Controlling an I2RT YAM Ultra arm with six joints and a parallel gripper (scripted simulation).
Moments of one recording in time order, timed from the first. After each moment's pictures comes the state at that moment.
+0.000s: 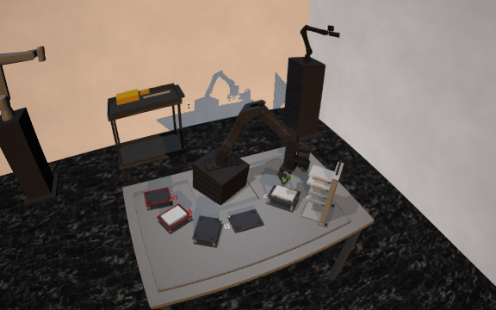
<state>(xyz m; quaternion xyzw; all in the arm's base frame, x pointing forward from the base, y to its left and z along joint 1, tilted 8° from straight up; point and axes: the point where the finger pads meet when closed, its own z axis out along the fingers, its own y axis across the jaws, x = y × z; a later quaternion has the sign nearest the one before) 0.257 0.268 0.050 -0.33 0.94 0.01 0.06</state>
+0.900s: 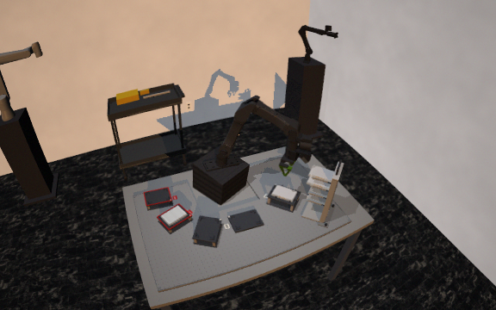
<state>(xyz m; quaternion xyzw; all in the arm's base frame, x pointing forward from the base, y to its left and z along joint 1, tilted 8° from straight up) 0.250 0.265 0.110 -0.33 0.94 0.01 0.06</state>
